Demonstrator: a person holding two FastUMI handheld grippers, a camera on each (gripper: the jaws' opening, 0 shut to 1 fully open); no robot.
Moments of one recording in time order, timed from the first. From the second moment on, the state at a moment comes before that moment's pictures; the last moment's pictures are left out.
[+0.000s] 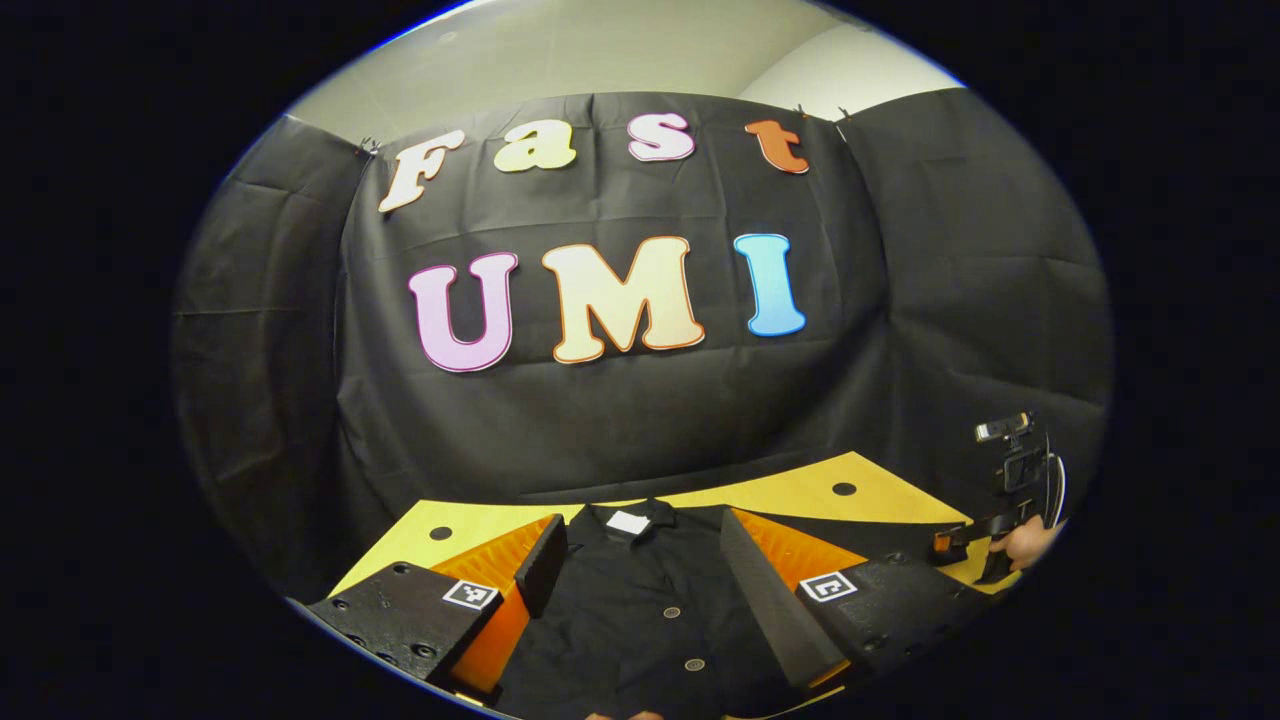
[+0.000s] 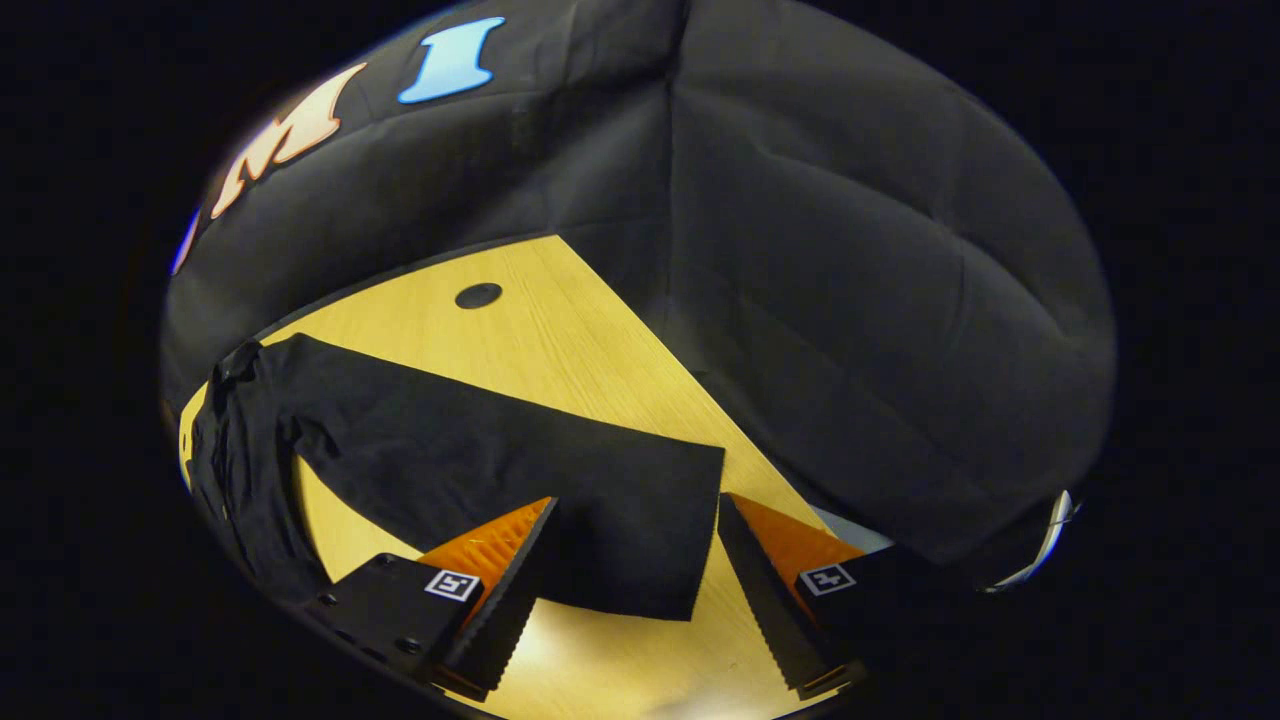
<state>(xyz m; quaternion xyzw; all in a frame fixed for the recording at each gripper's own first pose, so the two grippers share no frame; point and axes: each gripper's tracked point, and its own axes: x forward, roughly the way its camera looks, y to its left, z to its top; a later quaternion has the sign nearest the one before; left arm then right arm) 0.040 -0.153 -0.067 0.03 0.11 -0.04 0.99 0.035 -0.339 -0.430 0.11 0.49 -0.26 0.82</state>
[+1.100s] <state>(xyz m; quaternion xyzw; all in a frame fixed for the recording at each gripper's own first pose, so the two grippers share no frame) 0.027 -0.107 -0.076 -0.02 0.12 0.02 0.99 0.045 -0.323 -0.448 0.14 0.53 -0.23 0.80</state>
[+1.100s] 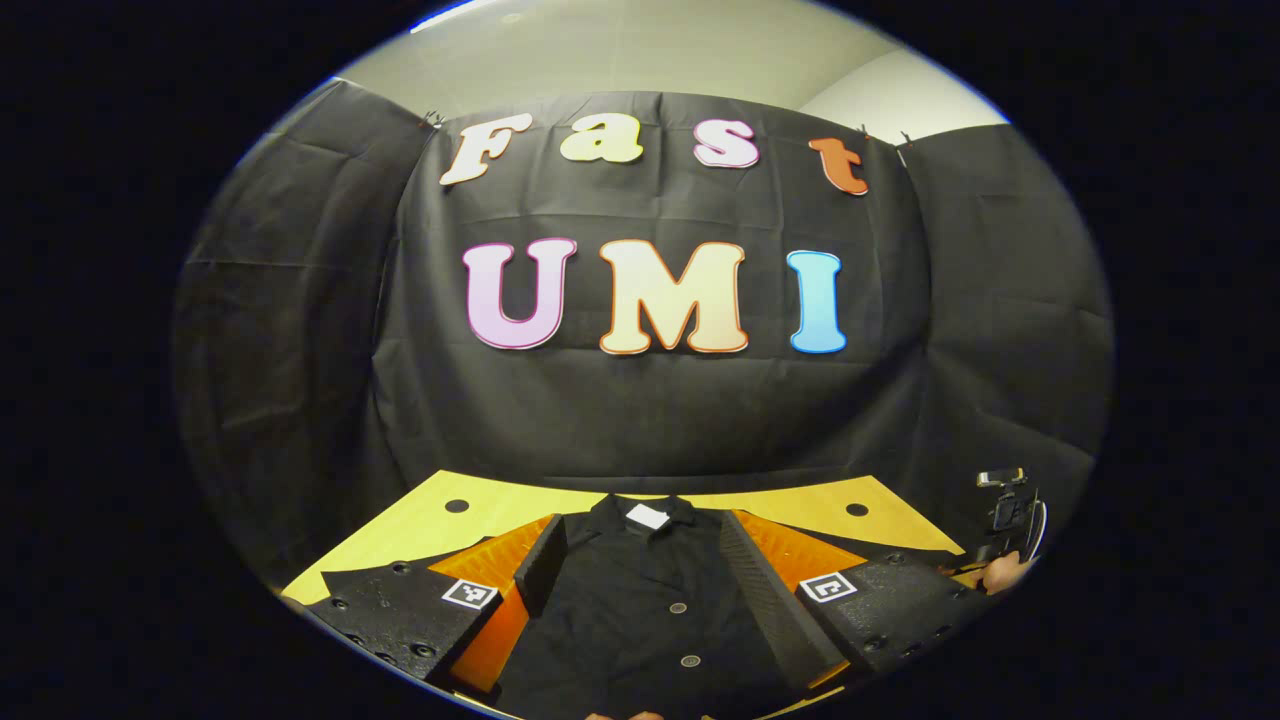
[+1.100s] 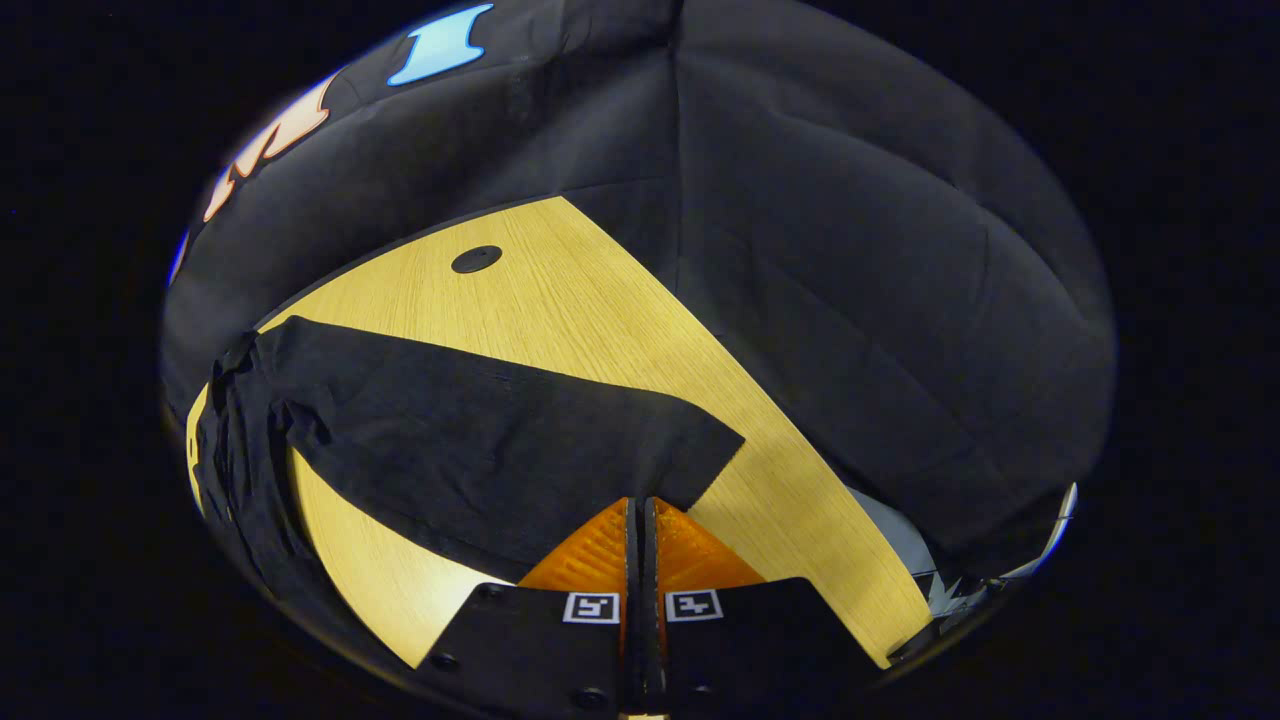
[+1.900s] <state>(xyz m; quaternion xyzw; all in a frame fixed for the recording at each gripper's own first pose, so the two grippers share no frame) 0.036 0.004 -0.103 -0.04 0.13 0.05 0.99 0.154 -0.143 -0.299 0.13 0.45 -0.05 0.88</state>
